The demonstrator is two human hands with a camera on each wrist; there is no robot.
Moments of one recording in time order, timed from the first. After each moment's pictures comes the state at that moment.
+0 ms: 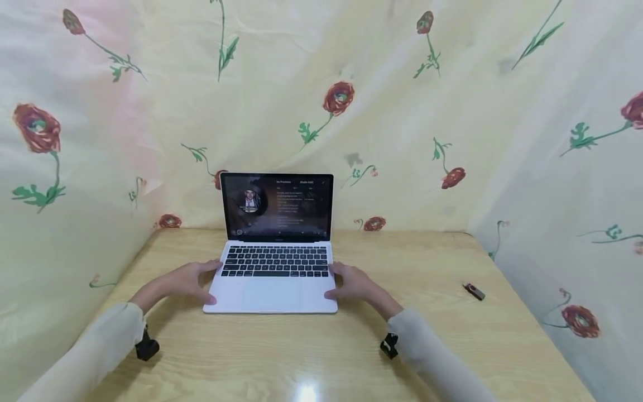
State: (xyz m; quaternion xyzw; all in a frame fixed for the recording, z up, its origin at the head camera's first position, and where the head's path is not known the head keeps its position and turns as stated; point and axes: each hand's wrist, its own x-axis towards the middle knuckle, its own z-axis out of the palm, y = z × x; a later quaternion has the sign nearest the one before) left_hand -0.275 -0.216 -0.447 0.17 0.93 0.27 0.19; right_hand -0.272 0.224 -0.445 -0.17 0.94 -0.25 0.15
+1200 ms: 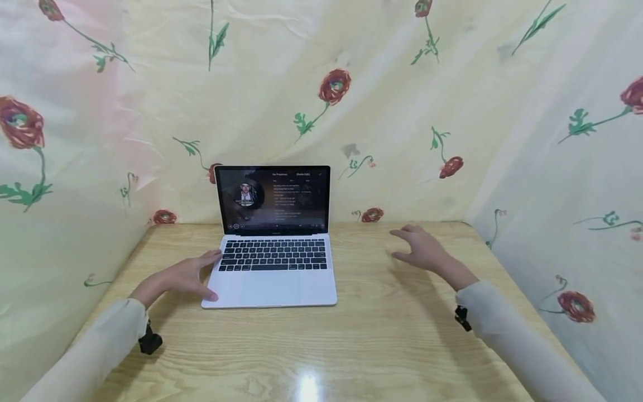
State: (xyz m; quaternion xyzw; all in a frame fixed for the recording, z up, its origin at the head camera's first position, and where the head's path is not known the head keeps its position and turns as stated) left_hand -0.279 -0.213 -0.447 0.19 0.93 0.24 0.19; right_hand -0.284 0.371 -0.391 -0.25 0.96 -0.10 -0.05
